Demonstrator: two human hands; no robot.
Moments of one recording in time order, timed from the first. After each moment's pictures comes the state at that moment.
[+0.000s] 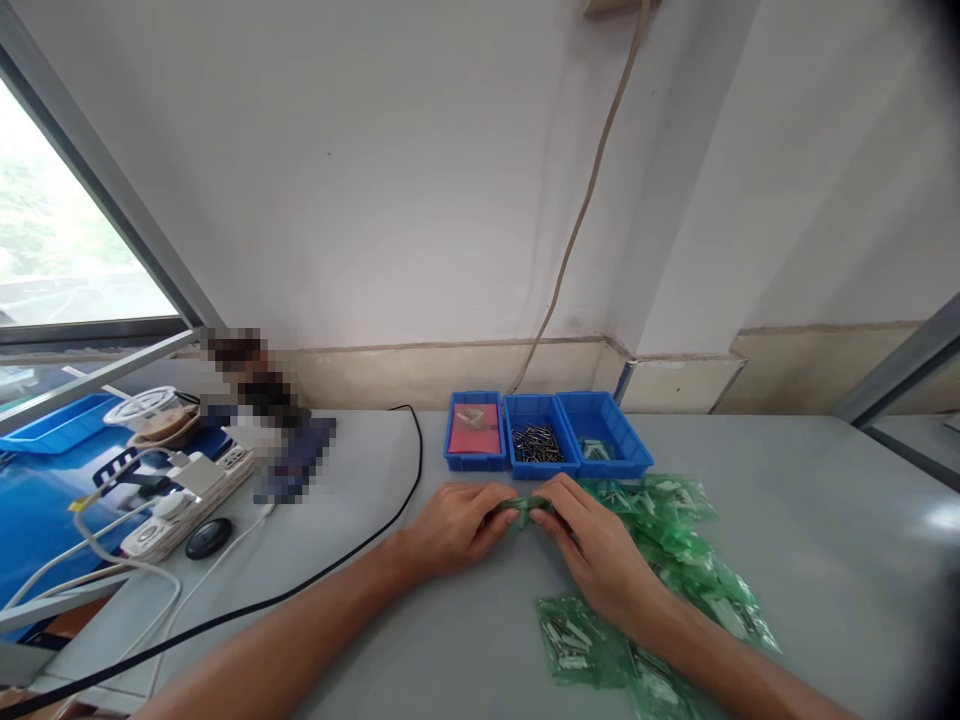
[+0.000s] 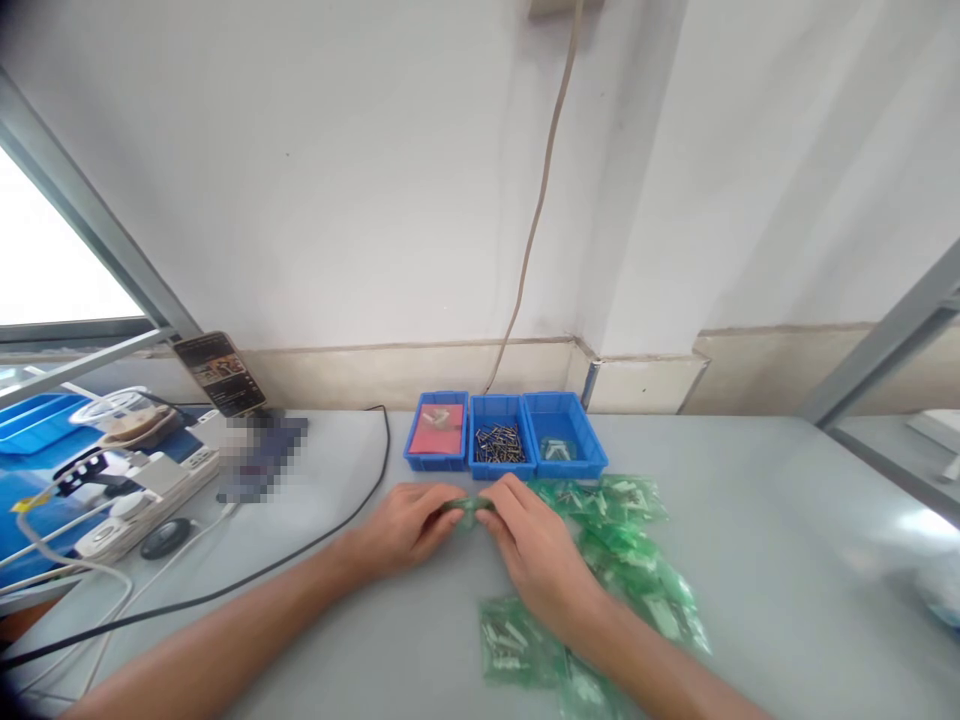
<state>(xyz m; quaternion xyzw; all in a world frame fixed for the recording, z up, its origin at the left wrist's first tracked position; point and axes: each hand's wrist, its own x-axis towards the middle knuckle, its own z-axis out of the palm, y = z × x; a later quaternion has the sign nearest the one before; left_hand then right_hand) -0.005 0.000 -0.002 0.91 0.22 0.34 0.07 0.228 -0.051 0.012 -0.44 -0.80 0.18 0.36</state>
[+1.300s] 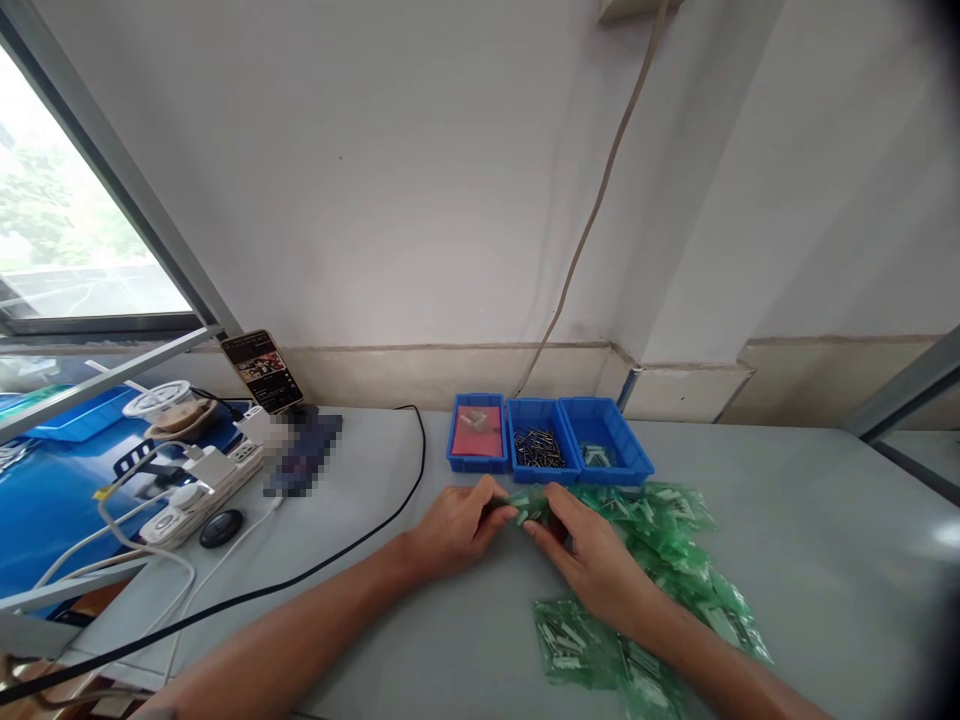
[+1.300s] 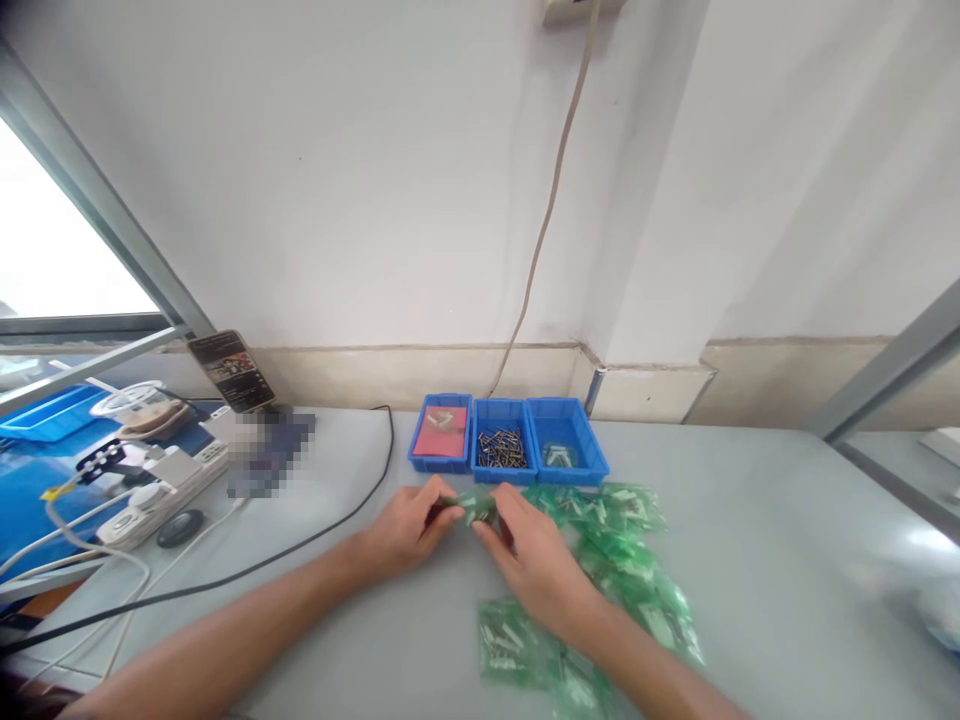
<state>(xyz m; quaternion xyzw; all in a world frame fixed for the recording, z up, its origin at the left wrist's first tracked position) -0.002 -0.005 -0.008 0.88 0.31 0.34 0.13 0.229 -0.047 0.006 -0.47 -0.79 0.20 0.33</state>
